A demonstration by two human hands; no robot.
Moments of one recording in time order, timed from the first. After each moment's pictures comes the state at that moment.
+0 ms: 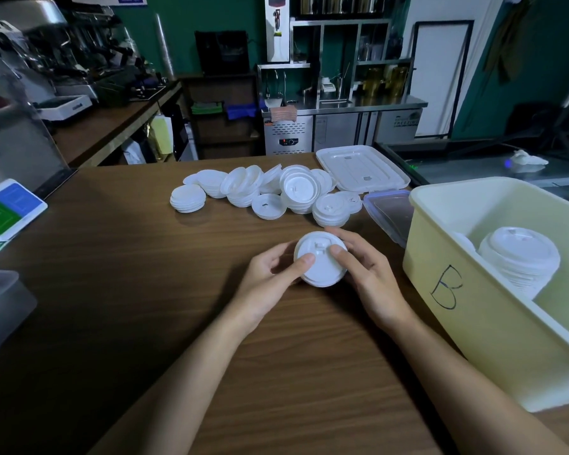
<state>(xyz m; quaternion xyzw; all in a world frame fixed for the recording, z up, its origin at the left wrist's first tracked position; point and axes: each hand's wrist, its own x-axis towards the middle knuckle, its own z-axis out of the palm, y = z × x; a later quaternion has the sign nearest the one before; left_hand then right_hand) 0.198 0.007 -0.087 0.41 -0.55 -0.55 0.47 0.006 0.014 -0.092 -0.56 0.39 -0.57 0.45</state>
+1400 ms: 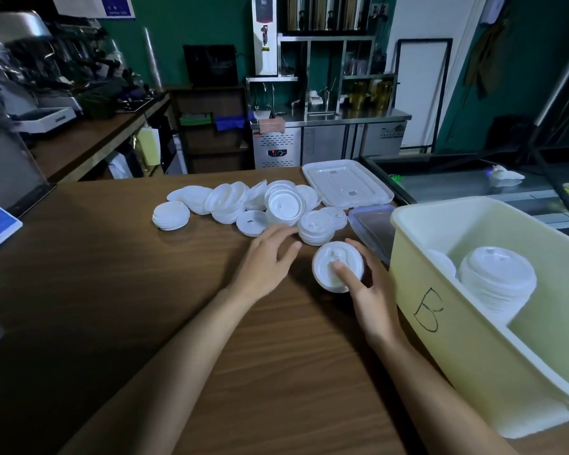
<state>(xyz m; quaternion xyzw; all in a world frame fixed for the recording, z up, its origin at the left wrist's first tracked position) 0.182 -0.078 -0.086 0.45 -0.78 -0.17 0.39 -0.013 0.004 -0.102 -0.52 0.51 -0.61 0.30</state>
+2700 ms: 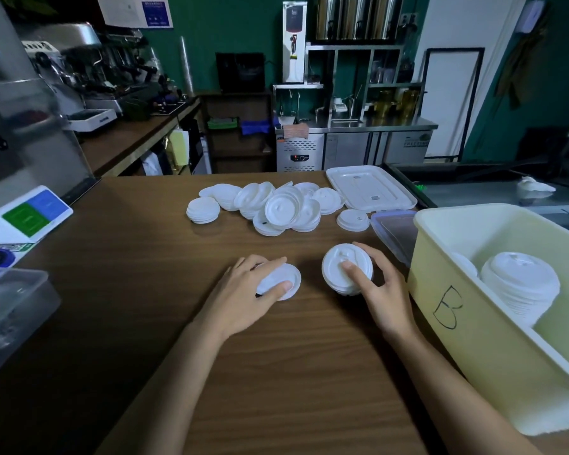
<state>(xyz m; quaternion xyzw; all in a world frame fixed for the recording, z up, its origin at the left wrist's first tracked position) 0.260 0.004 -0.090 0.54 -0.78 -0.12 0.27 -0.005 0.014 -0.093 -0.56 0.50 -0.57 0.33</state>
